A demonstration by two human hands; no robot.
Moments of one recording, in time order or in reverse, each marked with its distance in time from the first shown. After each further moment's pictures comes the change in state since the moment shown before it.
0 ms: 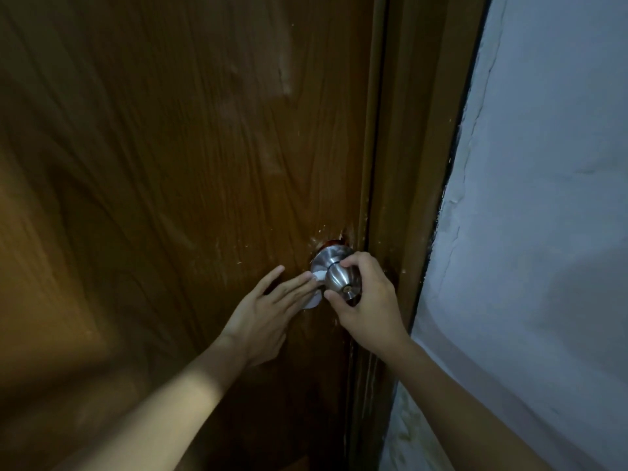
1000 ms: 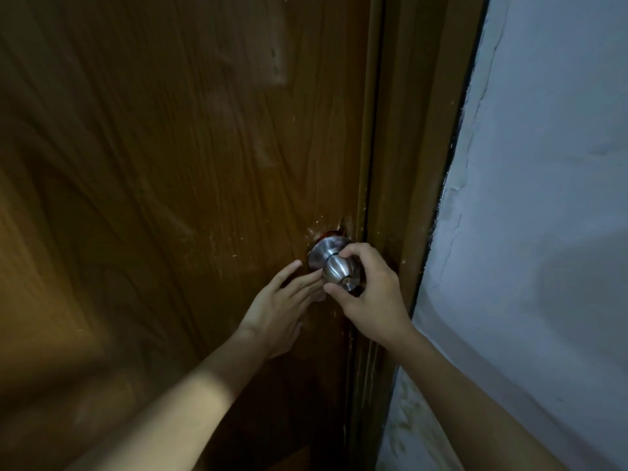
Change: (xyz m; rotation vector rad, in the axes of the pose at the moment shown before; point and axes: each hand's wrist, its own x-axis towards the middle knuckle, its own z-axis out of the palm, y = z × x) left_hand 0.018 0.016 0.005 0.157 0.008 0.026; right_hand 0.002 0.006 -0.002 0.043 -0.021 0.022
